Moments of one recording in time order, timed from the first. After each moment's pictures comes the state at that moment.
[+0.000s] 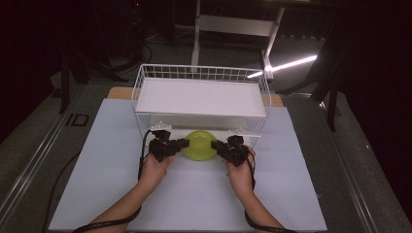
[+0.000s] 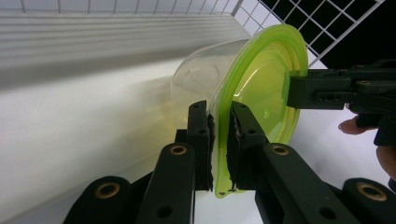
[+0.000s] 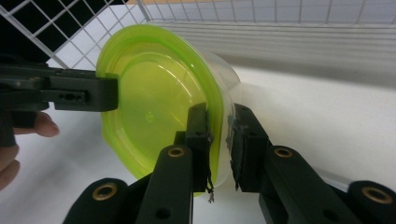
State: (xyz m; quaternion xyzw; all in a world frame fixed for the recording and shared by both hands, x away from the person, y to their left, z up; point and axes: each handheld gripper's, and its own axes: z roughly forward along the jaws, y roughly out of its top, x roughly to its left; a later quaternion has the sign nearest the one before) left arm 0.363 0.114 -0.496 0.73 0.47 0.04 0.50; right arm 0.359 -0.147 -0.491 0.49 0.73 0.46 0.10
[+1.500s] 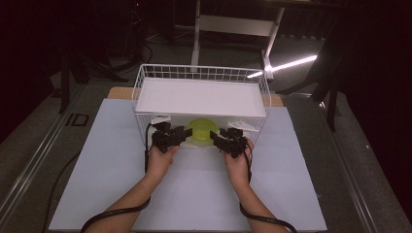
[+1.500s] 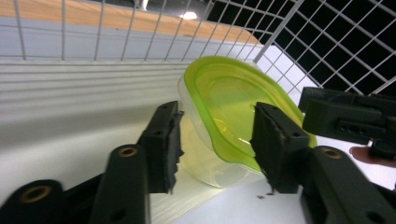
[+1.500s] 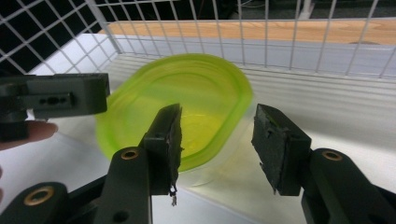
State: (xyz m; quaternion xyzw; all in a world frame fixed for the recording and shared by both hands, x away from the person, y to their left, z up) left arm 0.388 0.113 -0.500 0.67 0.51 0.08 0.54; right arm 0.383 -0.141 -0.489 0.49 0.71 0.48 0.17
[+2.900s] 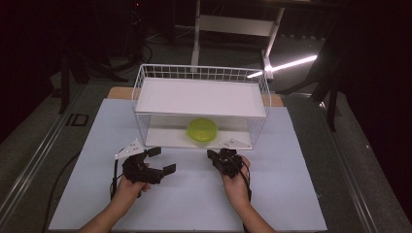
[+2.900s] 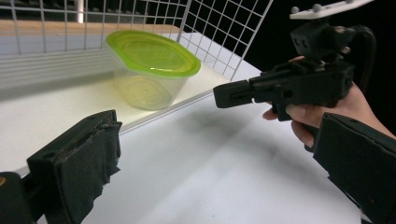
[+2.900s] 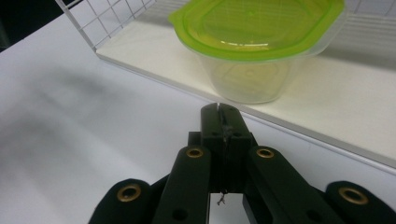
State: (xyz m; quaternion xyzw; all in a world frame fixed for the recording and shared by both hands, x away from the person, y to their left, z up) left arm 0.279 0.171 -0.491 0.72 0.36 0.07 0.59; right arm 0.327 -0.129 -0.503 0.44 0.76 0.45 0.14
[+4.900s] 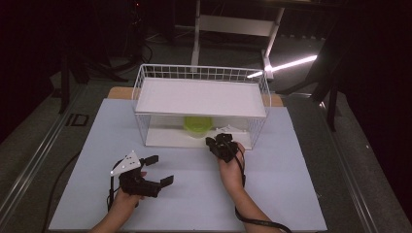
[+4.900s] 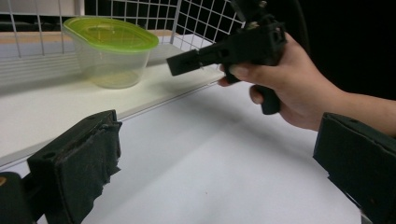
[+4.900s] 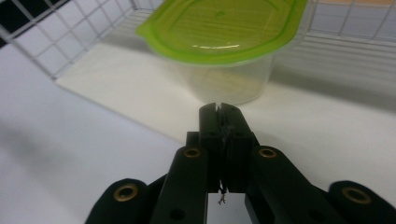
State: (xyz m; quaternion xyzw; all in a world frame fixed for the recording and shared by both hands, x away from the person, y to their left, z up) left arm 0.254 0.173 -0.502 0.72 0.34 0.10 0.60; right arm 0.374 -0.118 -0.504 0.46 0.76 0.44 0.15
